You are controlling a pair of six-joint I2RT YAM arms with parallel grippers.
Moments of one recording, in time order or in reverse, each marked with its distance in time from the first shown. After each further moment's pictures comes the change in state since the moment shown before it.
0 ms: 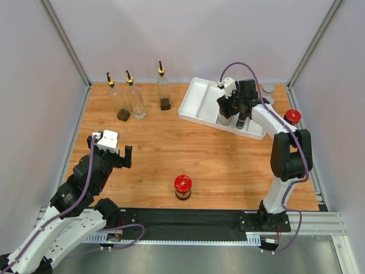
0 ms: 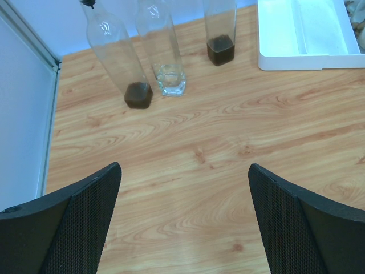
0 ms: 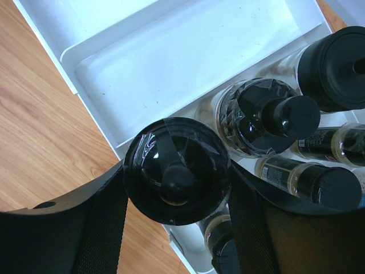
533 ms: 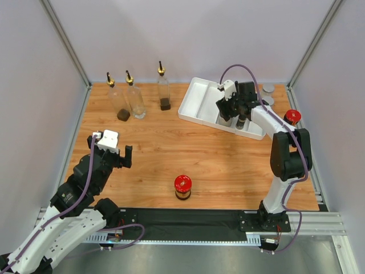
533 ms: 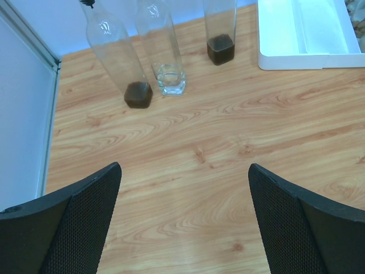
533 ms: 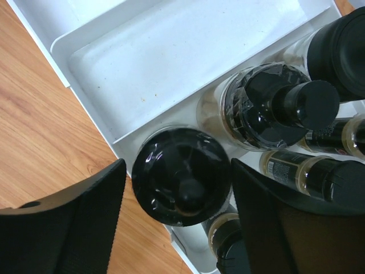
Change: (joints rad) left arm 0.000 0.003 0.000 0.000 0.000 0.000; right arm 0.000 0.009 -0.033 0.019 0.017 0.008
